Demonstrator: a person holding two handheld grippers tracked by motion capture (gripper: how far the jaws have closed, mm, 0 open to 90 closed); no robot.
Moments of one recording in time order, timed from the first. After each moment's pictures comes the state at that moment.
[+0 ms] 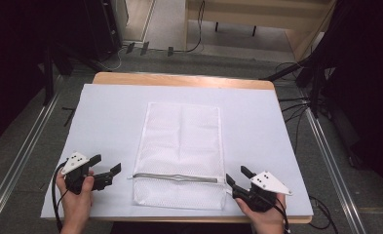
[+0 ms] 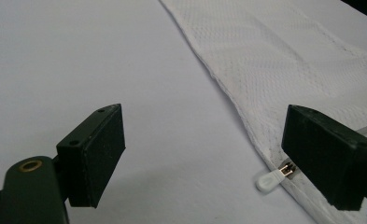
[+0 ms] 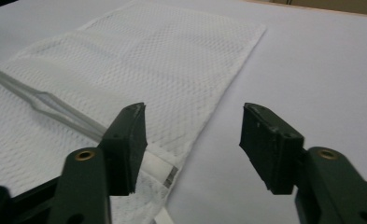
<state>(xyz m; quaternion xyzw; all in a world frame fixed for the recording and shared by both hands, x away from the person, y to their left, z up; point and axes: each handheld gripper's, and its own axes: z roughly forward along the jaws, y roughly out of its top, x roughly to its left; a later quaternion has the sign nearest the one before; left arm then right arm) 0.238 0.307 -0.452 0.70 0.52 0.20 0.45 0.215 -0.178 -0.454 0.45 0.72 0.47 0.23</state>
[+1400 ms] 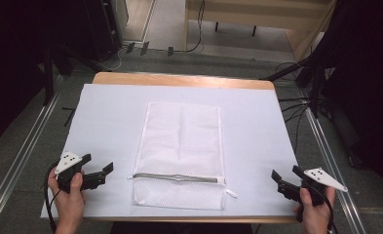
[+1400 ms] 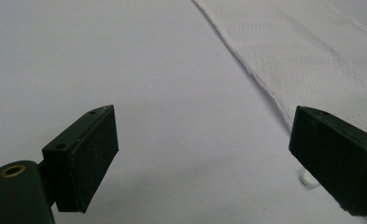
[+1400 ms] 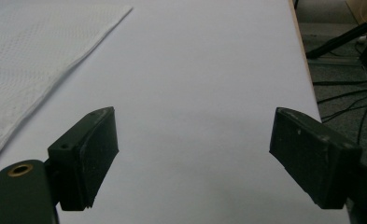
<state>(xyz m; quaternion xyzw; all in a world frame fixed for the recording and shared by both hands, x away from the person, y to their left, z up) 0.239 0.328 -0.455 0.69 0.54 0.23 0.43 0.232 -0.308 -0.467 0.56 0.66 0.44 0.25</state>
